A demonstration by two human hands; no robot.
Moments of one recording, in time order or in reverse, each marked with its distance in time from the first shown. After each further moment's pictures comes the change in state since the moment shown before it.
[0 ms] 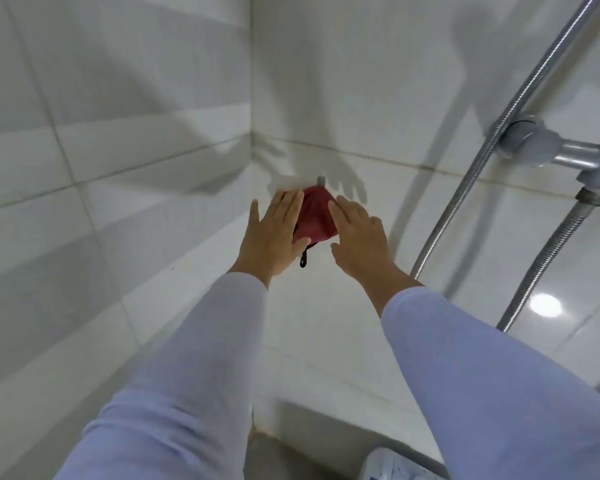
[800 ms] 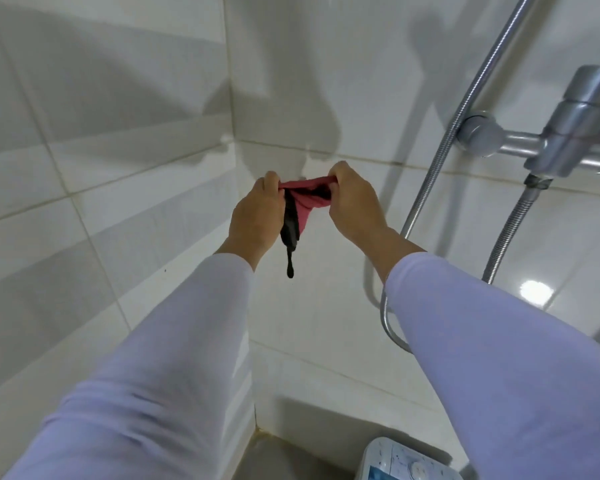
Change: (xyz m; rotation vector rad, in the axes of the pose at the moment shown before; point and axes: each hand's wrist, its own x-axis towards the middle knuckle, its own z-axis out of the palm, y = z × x) left_hand 0.013 0.022 -0.049 -0.253 0.237 -0.139; right_hand 0.003 -0.001 -0.077 0.456 0.226 0.044
